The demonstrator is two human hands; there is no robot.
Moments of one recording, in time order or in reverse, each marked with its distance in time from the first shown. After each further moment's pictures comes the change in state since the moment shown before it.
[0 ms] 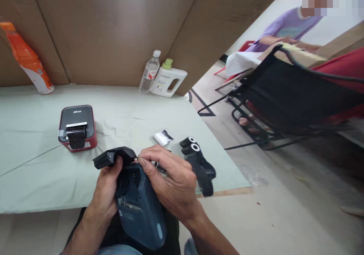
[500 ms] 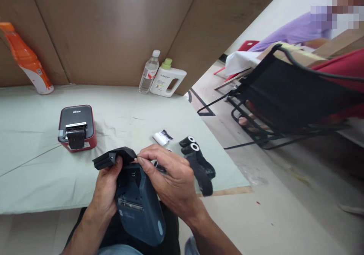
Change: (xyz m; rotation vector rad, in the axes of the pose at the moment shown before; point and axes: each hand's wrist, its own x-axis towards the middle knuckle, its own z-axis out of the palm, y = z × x) left_hand -0.002 0.000 0.003 0.052 0.074 0.032; right_hand 0.002 0.001 -0.004 -0.005 -0.054 0.028
